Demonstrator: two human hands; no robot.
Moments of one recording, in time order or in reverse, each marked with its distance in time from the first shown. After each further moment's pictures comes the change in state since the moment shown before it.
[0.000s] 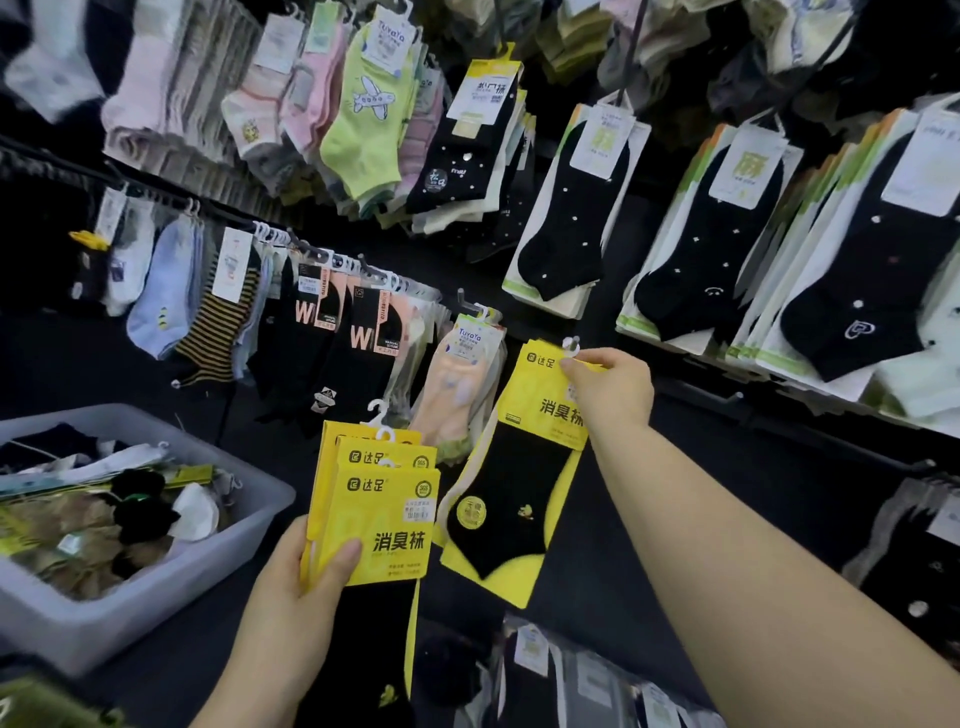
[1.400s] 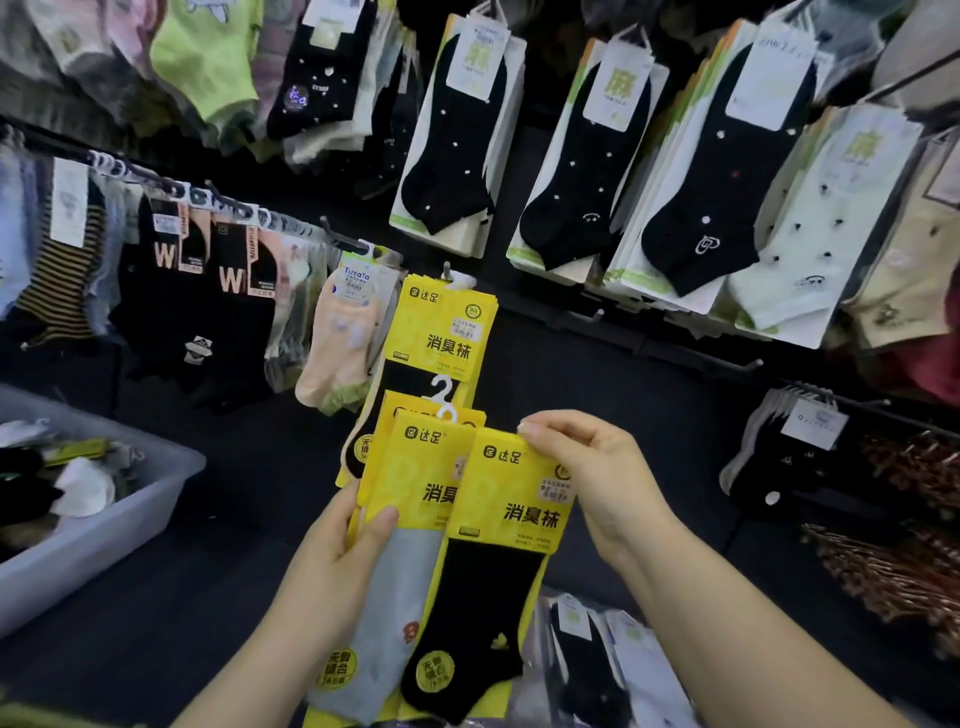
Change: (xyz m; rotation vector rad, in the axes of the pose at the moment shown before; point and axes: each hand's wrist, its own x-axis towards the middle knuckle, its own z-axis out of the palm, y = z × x) left_hand -0.048 0.002 0.098 0.053 -0.327 0.072; right_hand -0.096 0.063 -0.131 0.318 -0.378 0.149
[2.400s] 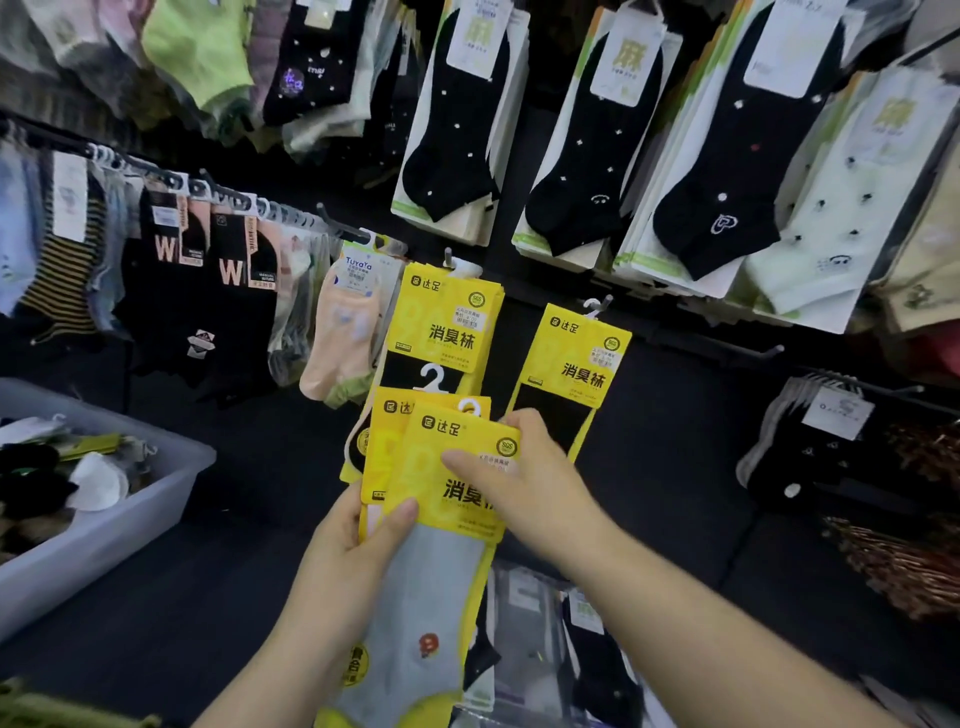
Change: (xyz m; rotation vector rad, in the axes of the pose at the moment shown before) left_hand 0.001 -0.003 0.011 -0.186 0.010 -0.090; right_hand 0.001 0.019 0.033 -0.483 -0.147 -0.064
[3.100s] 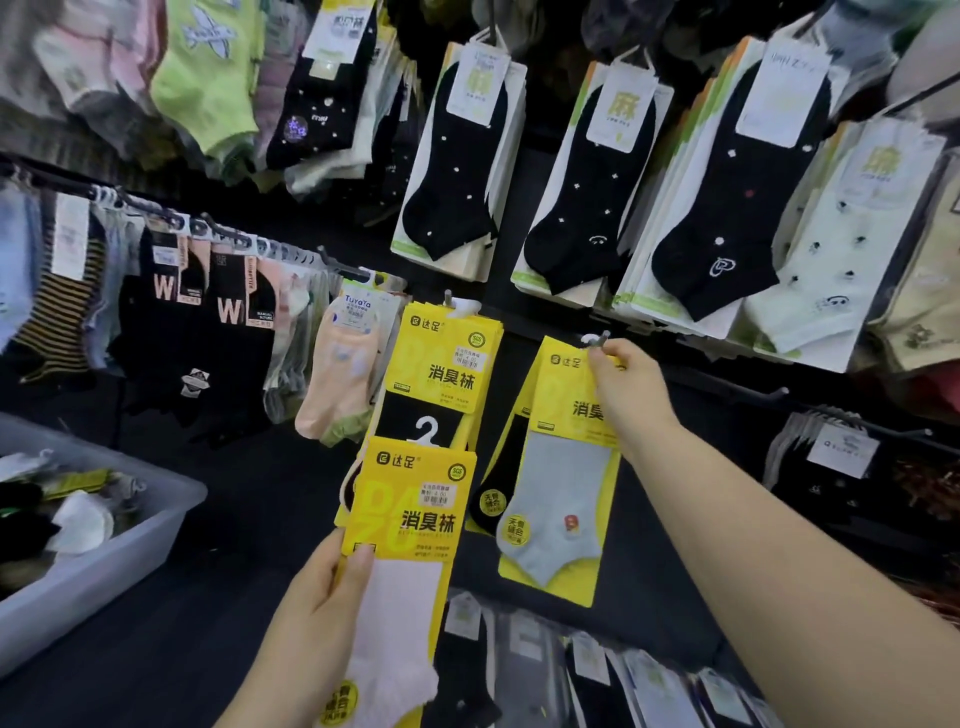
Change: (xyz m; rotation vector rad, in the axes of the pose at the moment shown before) left_hand 0.012 -0.003 -0.015 0.200 0.098 -0.015; right_hand 0.112 0.011 -0.085 0.097 0.496 0.015
